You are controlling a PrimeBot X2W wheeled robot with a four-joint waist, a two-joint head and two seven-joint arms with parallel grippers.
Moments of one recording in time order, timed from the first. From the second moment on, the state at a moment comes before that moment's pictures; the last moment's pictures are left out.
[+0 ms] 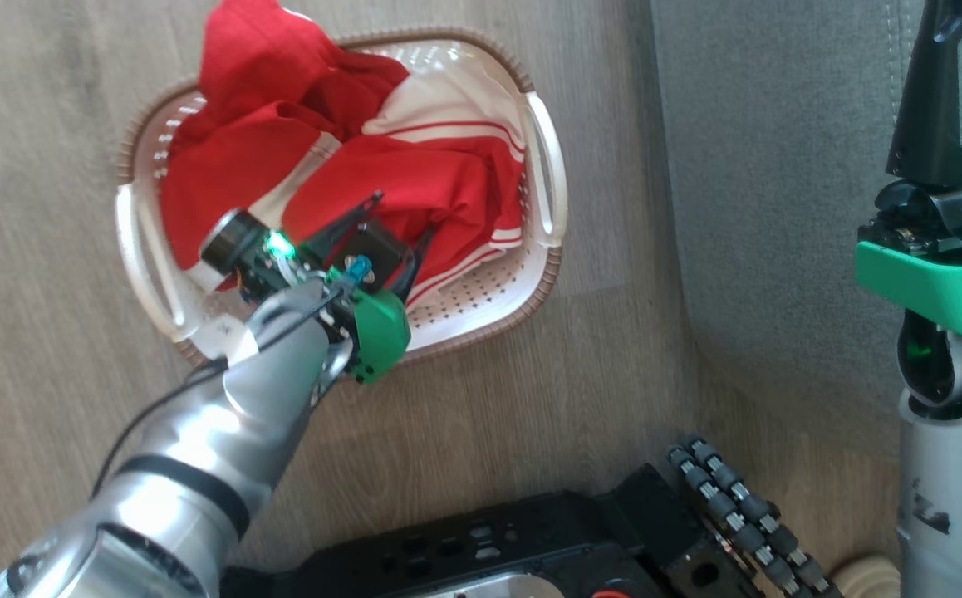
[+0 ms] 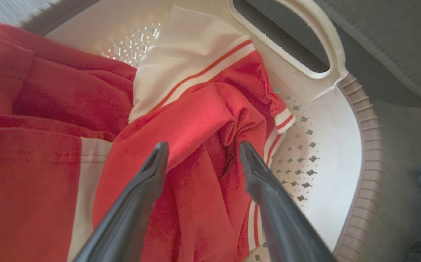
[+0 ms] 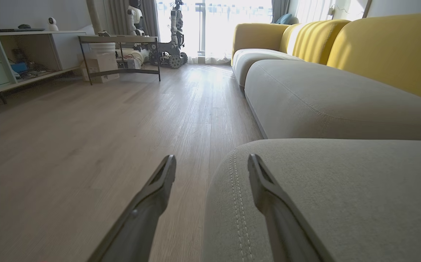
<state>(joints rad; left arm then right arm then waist) -0.99 0.04 -0.86 1.13 -0.16 -0.04 -0.19 -0.43 -0.05 -0.06 -0.24 0.14 0.13 -0.26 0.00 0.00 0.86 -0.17</state>
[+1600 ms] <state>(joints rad) -0.80 0.04 -0.93 0.97 -0.54 0.02 -0.22 -0.23 -0.05 -0.04 0.05 0.11 0.13 -0.26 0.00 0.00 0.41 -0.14</state>
